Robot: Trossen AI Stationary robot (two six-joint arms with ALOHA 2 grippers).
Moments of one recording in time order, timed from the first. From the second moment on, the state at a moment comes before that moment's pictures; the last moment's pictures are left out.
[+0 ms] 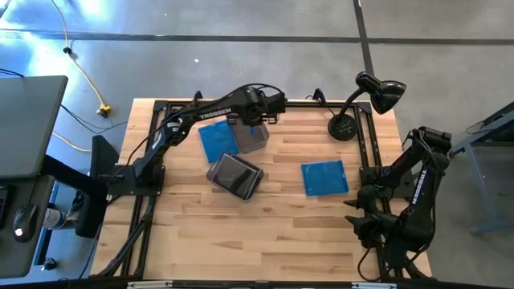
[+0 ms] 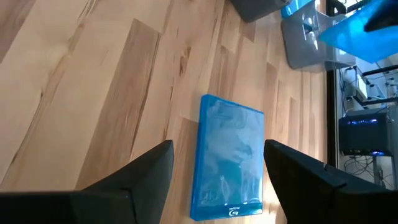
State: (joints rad) left arm 0.34 2.22 2.25 -1.41 -0.40 -1.26; right arm 1.22 1.43 1.05 -1.41 0.78 0.94
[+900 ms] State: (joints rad) left arm 0.25 2.22 2.14 -1.27 -0.43 -1.27; right arm 1.22 1.43 1.05 -1.40 0.72 0.91
